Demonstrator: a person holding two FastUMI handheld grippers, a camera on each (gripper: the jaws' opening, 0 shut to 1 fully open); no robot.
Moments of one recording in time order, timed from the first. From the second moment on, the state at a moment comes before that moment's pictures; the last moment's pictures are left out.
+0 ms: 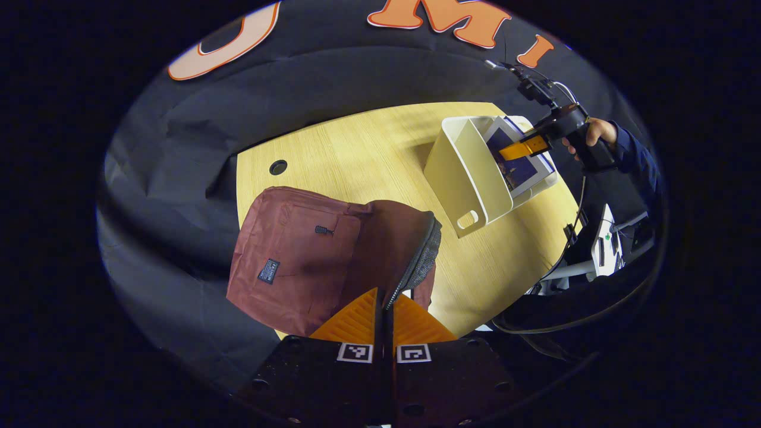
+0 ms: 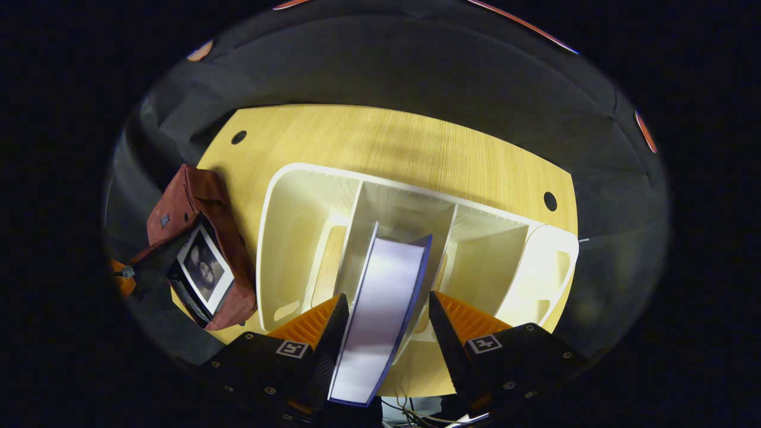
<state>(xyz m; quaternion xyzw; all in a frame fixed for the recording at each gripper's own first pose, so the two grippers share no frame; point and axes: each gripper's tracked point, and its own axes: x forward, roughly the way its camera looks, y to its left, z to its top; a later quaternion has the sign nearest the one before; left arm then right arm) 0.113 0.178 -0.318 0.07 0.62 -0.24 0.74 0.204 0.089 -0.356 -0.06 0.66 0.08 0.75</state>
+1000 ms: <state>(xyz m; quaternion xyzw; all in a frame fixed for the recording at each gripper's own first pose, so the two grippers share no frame) 0.118 0.185 -0.309 0.11 0.60 -0.29 0.74 0.168 0.087 -0.246 -0.03 0.63 0.05 0.77</state>
